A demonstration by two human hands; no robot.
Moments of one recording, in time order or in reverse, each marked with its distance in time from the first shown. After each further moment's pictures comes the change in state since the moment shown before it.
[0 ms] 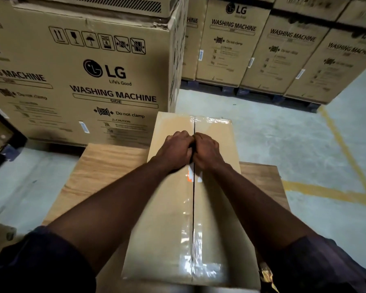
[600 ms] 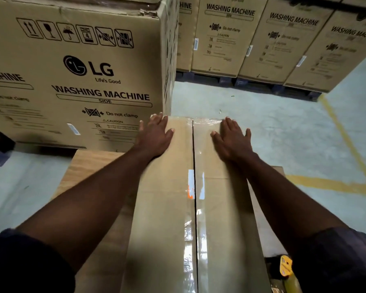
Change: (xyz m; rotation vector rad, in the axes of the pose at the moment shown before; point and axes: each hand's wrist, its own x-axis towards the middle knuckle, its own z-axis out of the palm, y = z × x) left_hand 0.059 -0.081 0.002 0.082 -0.037 -0.282; right_hand 0.053 0.086 -0.028 -0.157 0.019 0.216
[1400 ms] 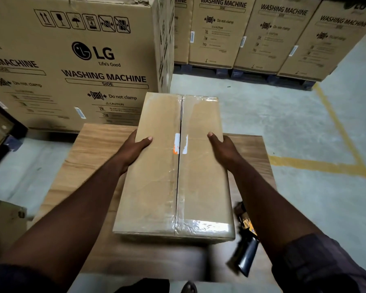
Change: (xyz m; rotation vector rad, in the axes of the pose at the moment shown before) left_hand -0.209 0.012 -0.006 -1.202 -0.128 -0.369; right_hand -0.178 0.027 0.030 0.999 -0.012 0.318
